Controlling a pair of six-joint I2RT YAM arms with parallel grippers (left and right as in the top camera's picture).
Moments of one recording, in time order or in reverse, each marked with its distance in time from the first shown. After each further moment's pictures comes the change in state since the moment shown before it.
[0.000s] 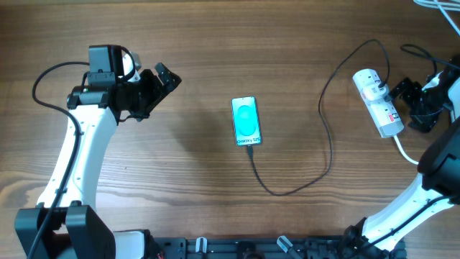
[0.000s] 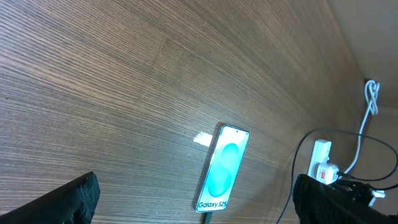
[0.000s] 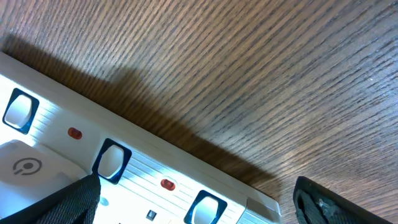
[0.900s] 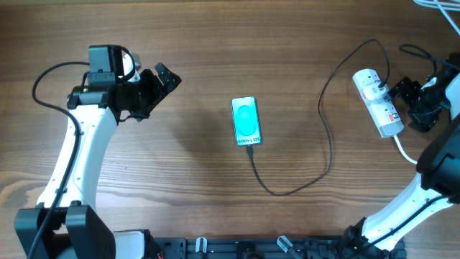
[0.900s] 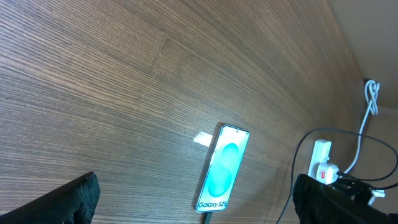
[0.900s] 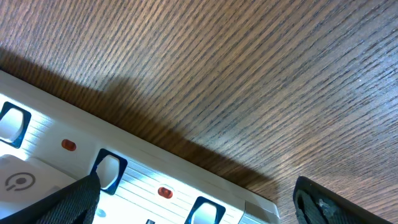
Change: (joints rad) left arm 0.000 0.000 0.000 0.000 0.000 0.000; right arm 0.017 0.000 -0.002 0.014 0.045 0.042
